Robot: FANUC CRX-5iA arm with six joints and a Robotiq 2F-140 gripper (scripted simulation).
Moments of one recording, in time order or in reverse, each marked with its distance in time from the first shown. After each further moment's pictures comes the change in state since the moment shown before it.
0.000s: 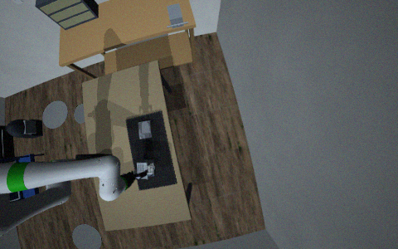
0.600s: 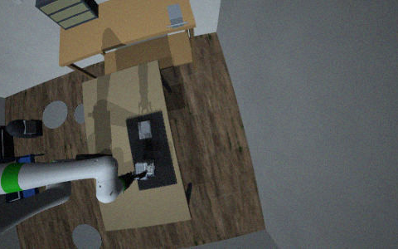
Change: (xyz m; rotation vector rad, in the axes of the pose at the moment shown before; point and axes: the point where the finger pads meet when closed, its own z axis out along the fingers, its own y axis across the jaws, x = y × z) arm 0.000 0.000 -0.020 0.000 0.000 0.000
